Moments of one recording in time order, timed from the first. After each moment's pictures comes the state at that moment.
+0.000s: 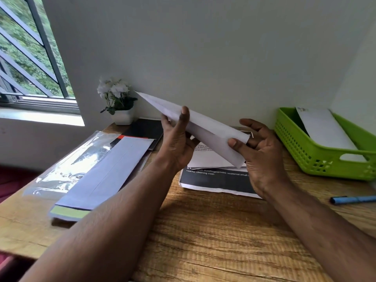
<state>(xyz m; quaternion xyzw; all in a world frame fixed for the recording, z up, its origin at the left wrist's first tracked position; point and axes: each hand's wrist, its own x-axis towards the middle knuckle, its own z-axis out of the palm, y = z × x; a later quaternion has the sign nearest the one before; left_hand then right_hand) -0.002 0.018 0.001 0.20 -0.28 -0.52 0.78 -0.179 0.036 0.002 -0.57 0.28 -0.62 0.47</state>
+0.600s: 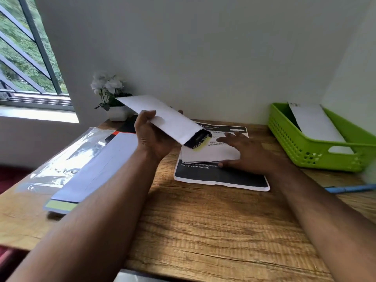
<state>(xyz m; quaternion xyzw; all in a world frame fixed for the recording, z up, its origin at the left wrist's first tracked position) 0.034 0.026 -0.001 0.16 -0.25 -0.60 0.74 -0.210 -0.022 -0.013 -0.89 0.45 -0.09 0.06</state>
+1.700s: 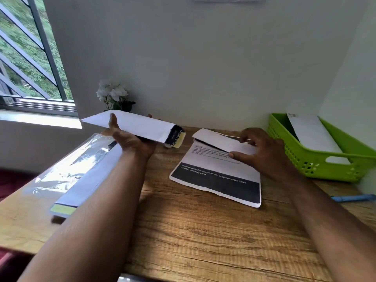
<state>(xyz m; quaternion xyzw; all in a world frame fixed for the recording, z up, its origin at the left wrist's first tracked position) 0.075 0.031 0.009 0.18 -0.06 -0.47 0.86 -0.230 -0.017 0.000 -0.83 0.43 -0.36 0.00</state>
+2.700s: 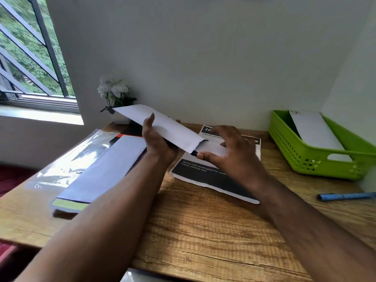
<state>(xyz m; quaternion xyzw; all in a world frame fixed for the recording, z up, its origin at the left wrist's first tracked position) 0.028 0.015 -0.011 0.24 -0.17 -0.52 0.80 -0.170 0.036 0.004 -0.85 0.40 -0.34 0.06</state>
